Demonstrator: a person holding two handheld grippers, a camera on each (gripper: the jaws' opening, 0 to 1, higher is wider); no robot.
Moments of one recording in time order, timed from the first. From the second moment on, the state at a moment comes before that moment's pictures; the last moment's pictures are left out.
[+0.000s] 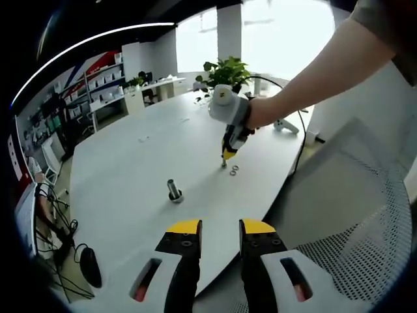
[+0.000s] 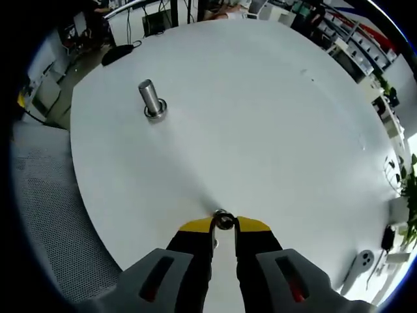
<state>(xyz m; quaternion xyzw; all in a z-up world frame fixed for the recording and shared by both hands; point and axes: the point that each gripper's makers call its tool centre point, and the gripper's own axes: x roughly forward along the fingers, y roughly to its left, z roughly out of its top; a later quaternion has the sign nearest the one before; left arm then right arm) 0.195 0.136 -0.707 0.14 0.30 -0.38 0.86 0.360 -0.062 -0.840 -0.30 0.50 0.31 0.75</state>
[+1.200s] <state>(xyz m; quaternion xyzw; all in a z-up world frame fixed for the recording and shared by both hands) 0.197 0.139 -0.709 0.14 0.31 -0.37 0.86 0.347 -0.057 -0.853 -0.29 0.53 0.31 0.74</state>
